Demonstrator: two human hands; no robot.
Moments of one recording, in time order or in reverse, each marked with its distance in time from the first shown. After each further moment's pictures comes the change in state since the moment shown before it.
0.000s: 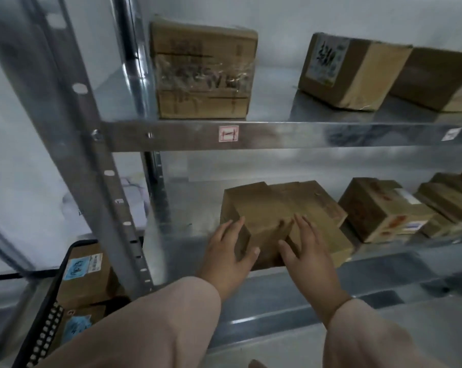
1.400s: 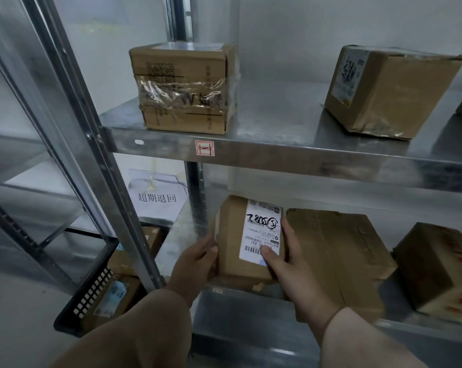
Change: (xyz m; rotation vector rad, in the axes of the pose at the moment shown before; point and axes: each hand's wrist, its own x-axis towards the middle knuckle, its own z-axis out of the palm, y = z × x) left_hand -0.003 0.016 0.003 -0.427 0.437 -0.398; right_hand 0.067 0.001 0.003 0.835 -0.589 -0.024
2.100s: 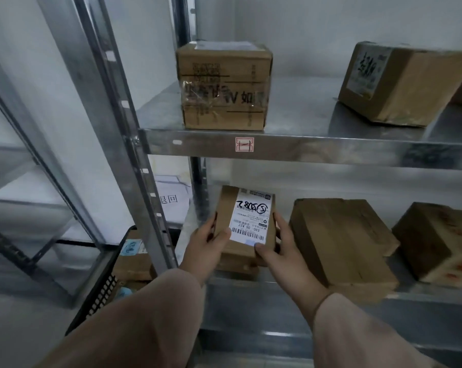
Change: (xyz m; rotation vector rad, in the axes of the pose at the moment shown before) left_hand 0.018 0.004 -0.044 -0.008 -0.118 0.025; right_hand -0.002 0.000 0.069 -0.100 0.077 0.005
